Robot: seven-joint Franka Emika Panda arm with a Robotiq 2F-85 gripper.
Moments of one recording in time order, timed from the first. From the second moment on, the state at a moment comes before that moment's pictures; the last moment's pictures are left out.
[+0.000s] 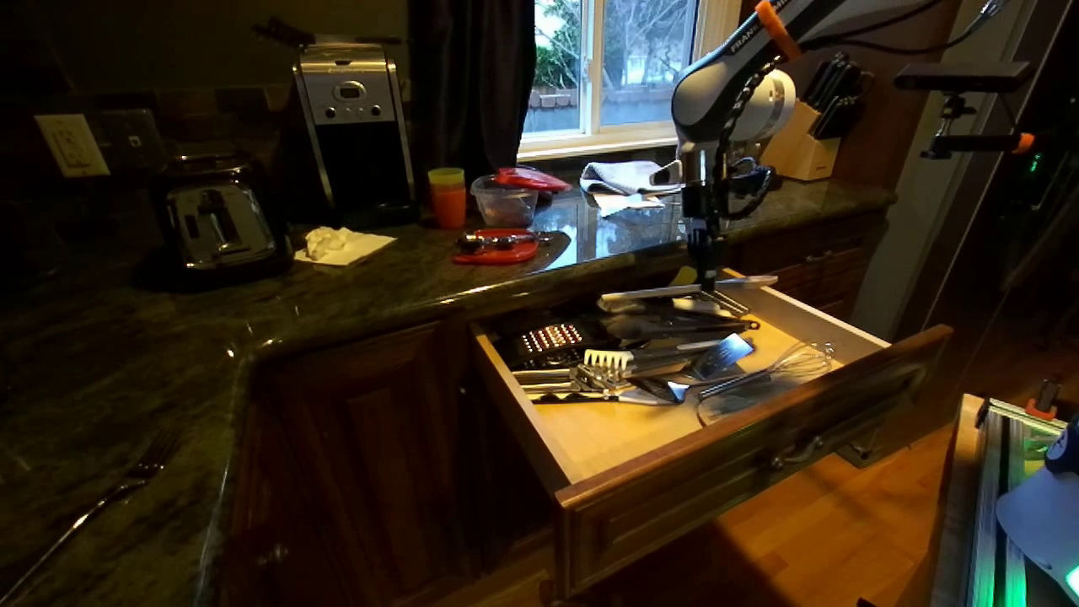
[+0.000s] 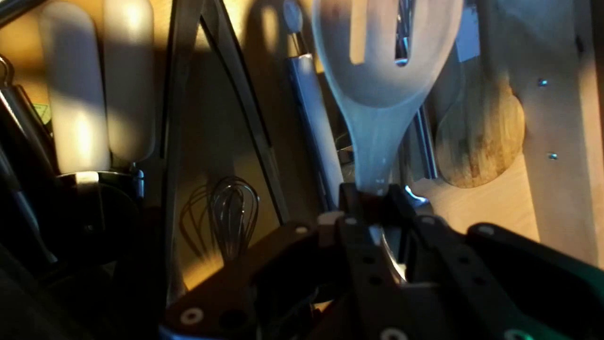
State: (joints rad) arm -0.19 0.20 -0.03 -2.14 0.11 2.08 -1.10
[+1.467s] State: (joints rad) arm -0.12 0.31 -0.01 -2.22 -0.02 2.58 -1.04
